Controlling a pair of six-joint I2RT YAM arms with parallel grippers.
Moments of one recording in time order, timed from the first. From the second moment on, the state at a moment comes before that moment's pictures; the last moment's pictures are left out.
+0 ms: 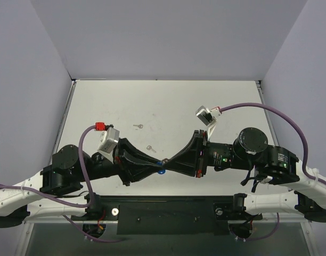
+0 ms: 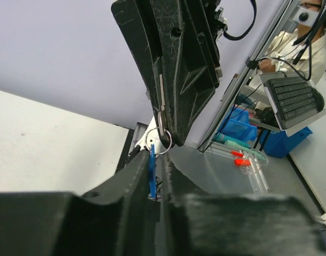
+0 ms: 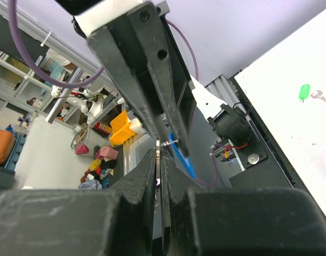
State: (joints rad) left arm -1.35 0.74 1.10 -0.13 0.08 -0.39; right arm 1.30 0.97 1.41 -0.47 -0.12 0.73
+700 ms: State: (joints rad) left arm -1.35 0.72 1.10 -0.16 0.06 -0.26; right arm 1.30 0.99 1.45 -0.53 -0.12 0.73
